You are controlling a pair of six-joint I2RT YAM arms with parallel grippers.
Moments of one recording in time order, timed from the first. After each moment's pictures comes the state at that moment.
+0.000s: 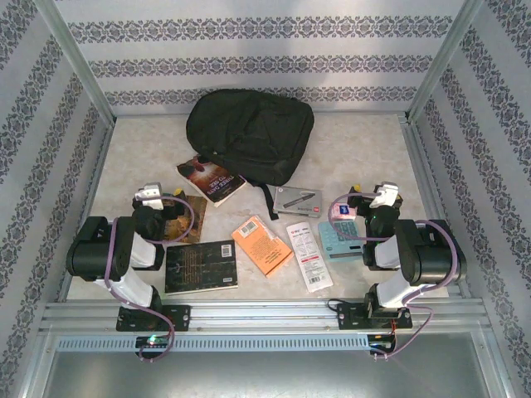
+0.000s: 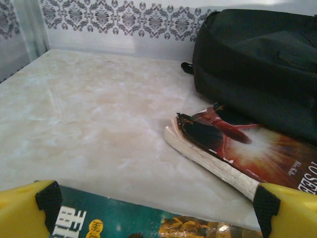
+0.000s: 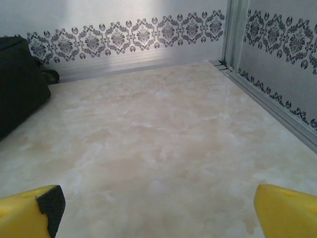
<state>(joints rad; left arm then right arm) 0.06 1.62 0.18 1.26 -0.03 -0.09 -0.04 1.57 0.15 1.26 0.13 0.13</state>
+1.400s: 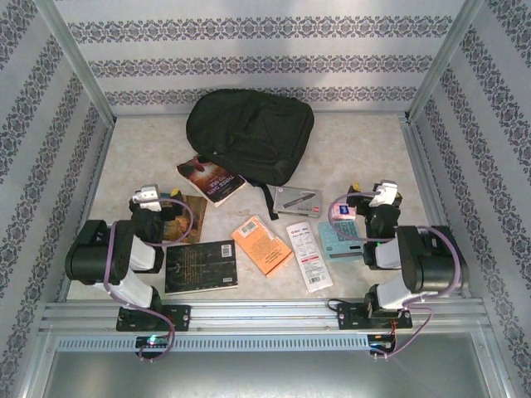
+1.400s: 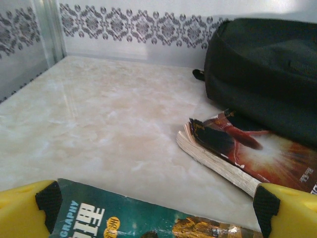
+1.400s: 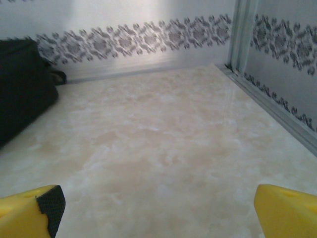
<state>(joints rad) 0.06 1.57 0.14 1.28 -0.11 -0.09 -0.02 1.47 0.16 1.16 0.11 0.10</state>
